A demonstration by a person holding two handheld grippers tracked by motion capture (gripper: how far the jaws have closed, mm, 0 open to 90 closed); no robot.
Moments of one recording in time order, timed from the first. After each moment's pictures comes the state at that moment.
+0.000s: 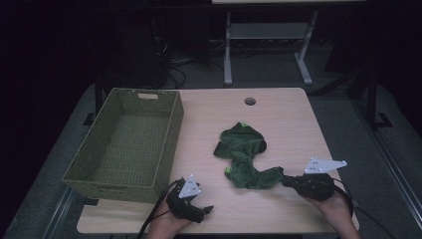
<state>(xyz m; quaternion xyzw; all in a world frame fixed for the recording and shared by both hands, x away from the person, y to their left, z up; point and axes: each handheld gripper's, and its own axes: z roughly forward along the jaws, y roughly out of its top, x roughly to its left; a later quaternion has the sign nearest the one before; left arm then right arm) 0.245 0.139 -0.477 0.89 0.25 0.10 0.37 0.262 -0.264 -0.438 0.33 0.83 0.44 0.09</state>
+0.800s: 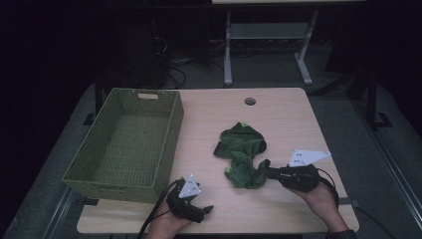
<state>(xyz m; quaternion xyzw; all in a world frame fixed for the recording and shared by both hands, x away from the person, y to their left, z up) 0.245 0.138 -0.477 0.89 0.25 0.10 0.38 0.279 -0.221 -0.413 0.26 0.84 0.46 0.09</state>
